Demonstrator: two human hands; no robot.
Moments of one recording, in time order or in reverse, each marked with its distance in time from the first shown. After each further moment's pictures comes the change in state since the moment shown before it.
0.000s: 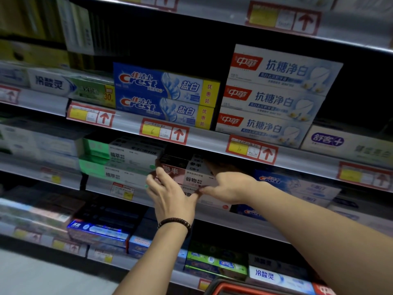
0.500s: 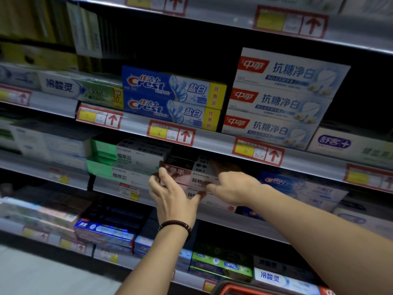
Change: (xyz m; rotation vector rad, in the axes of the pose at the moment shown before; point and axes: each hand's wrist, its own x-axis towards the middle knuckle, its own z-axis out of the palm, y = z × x) left_hand 0.003 -0.012 -0.003 -0.029 -0.003 0.026; right_hand -0.002 -0.007 0.000 -0.003 0.037 0.030
